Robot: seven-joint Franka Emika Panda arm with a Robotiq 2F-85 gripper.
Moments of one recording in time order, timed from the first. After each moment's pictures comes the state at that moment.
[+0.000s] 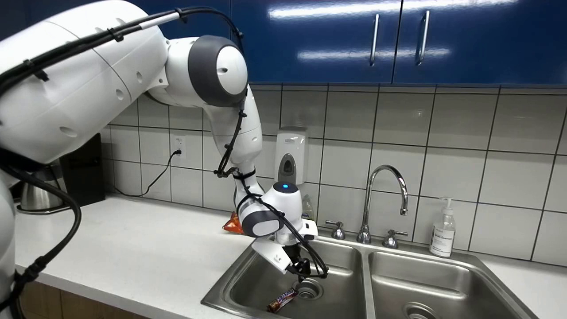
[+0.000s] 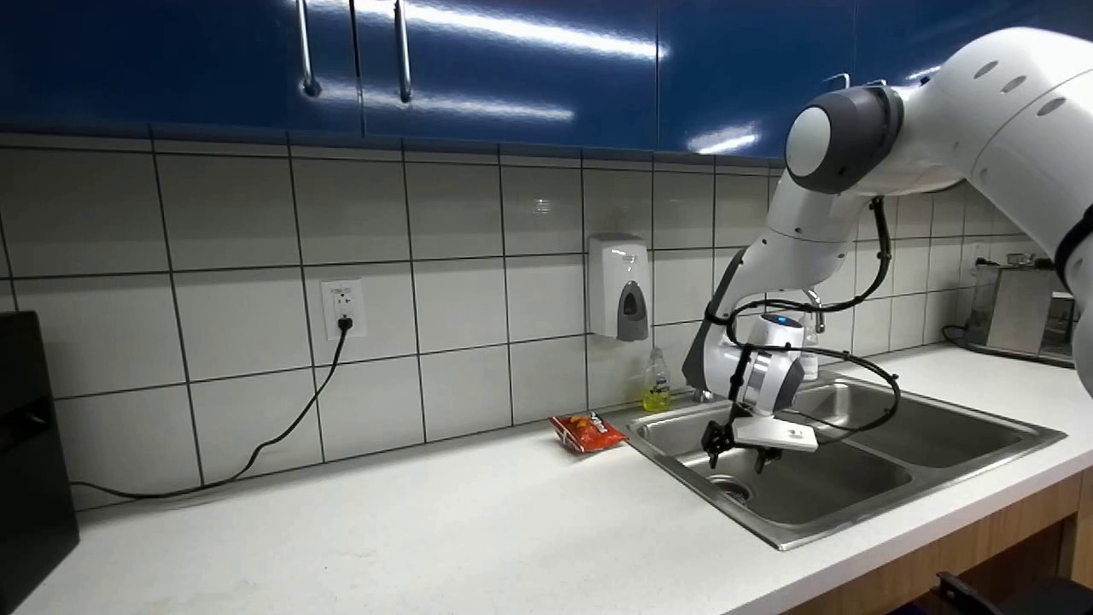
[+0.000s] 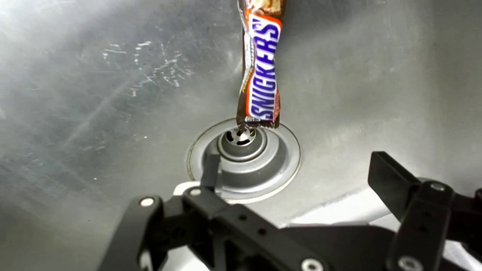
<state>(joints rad) -0.26 0.79 0.01 -1.98 0.71 3.08 -0.53</state>
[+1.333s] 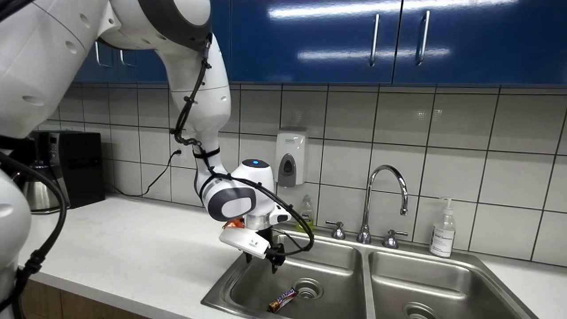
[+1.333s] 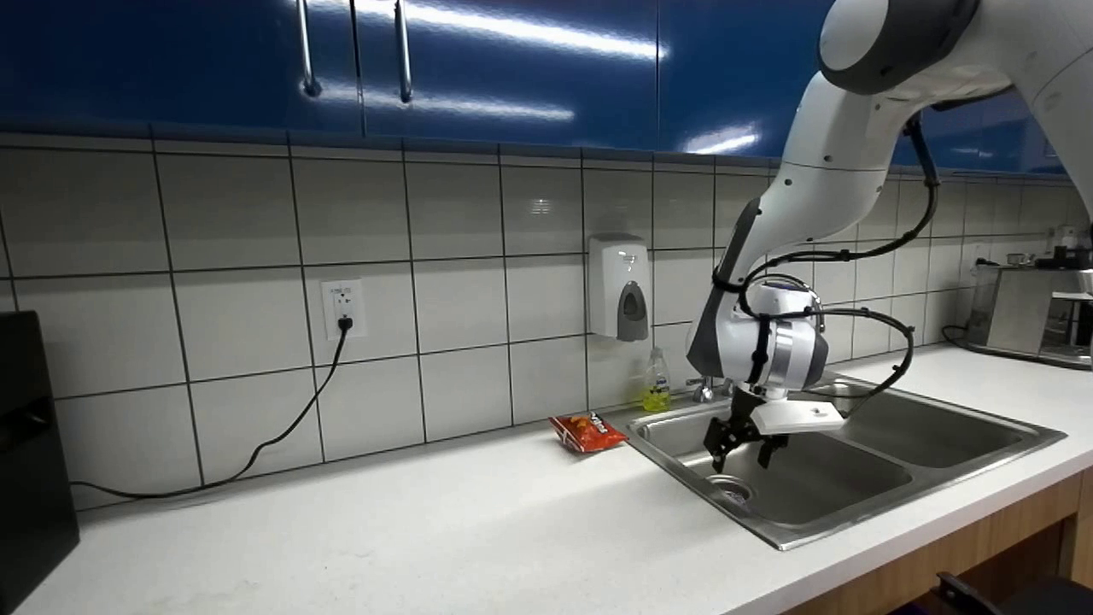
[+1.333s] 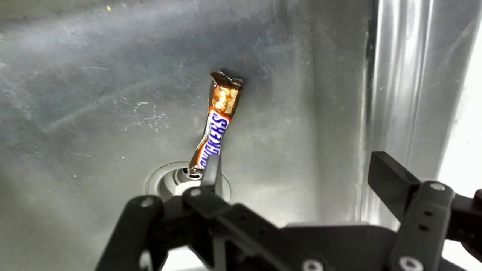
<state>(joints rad) -0.16 0.47 -0.01 -2.37 0.57 3.07 -0.61</state>
